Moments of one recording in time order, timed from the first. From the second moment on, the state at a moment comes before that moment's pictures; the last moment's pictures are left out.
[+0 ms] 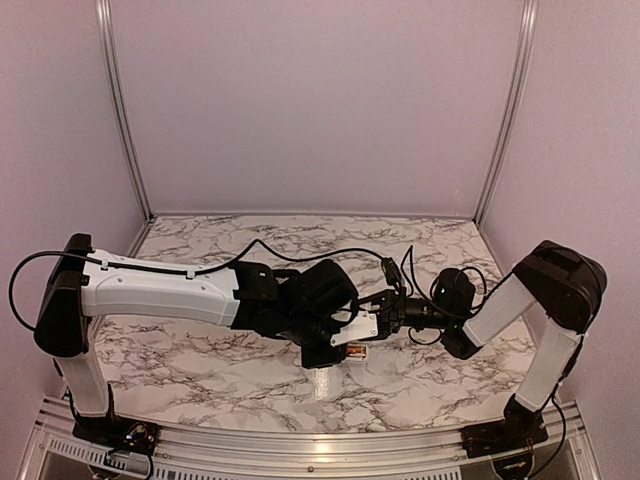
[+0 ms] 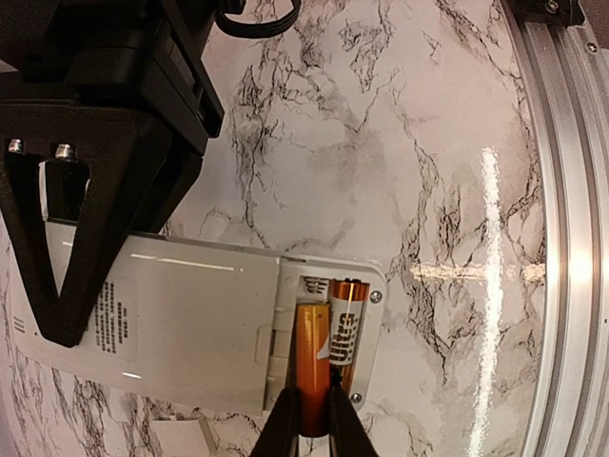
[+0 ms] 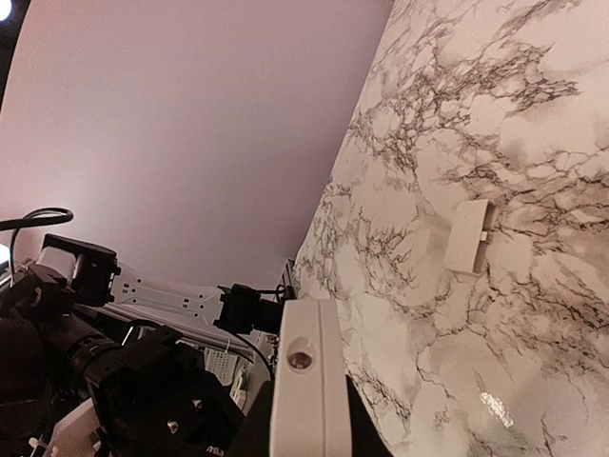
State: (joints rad) left arm -1.24 1.87 1.47 -0.55 -0.05 0.38; right arm 0.59 1.78 0.46 1.29 -0.82 1.18
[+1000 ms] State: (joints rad) left arm -1.11 1.43 1.13 -0.20 -0.06 0.10; right arm 0.55 1.70 0.46 1.30 -0.80 1.19
